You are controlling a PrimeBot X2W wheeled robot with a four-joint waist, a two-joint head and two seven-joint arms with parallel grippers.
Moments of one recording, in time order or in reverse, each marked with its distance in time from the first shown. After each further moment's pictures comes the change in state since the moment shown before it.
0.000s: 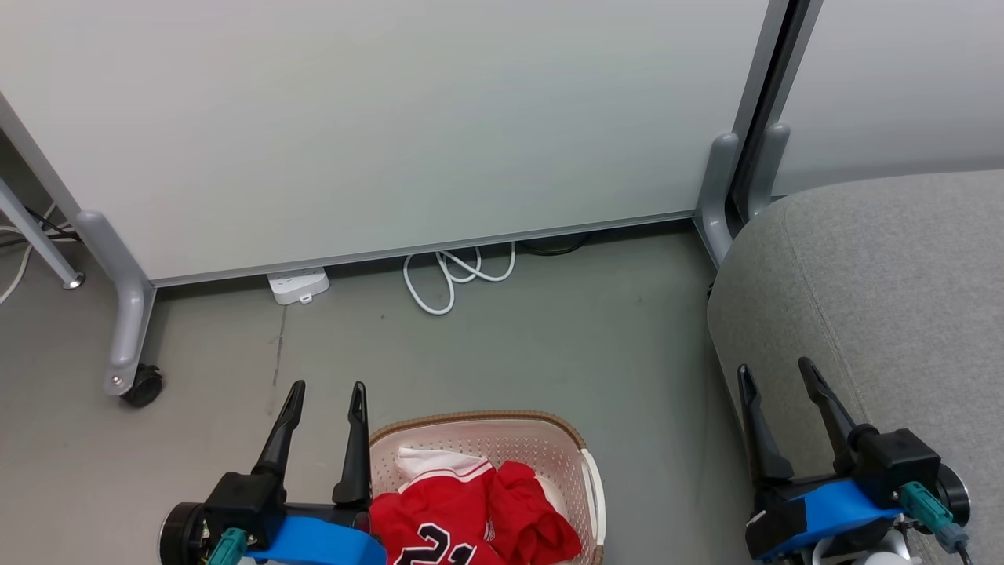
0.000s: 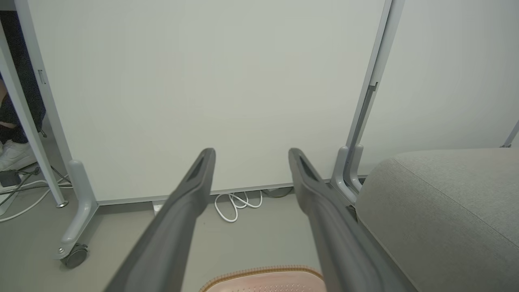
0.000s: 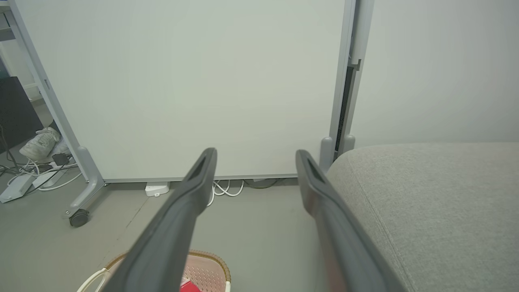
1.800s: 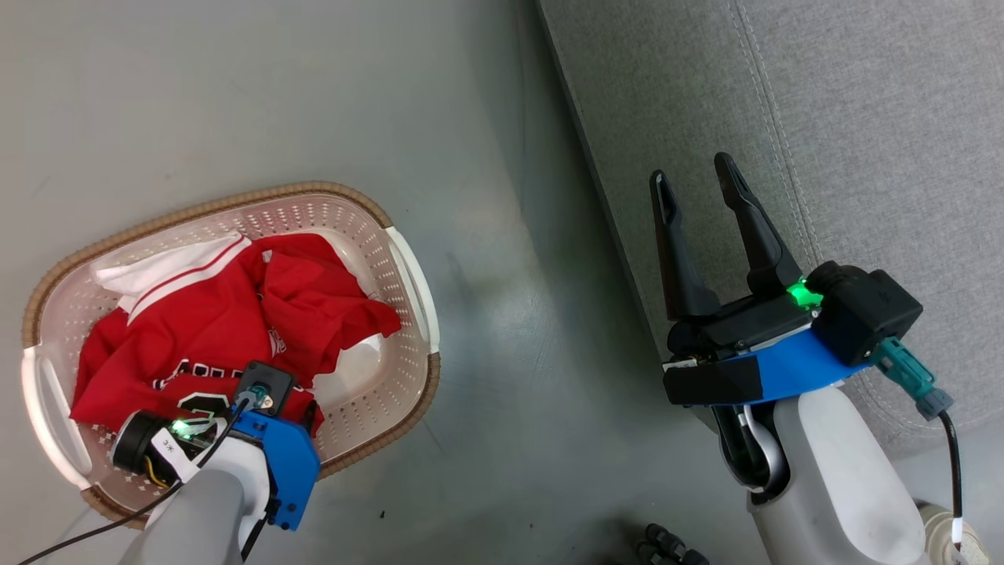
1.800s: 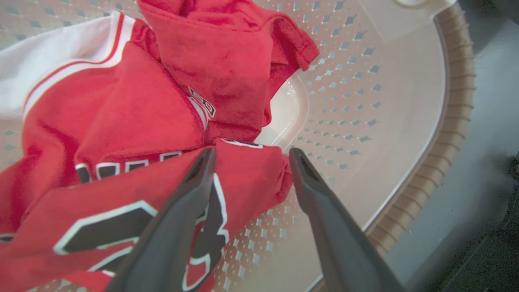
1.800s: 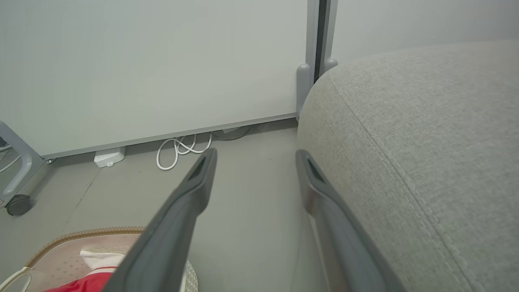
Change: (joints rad) left arm -0.504 0.149 -0.202 0.794 0.133 -0.148 0.265; right arm -0.382 -0.002 0.217 0.029 0.196 0.000 -0.121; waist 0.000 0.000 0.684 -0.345
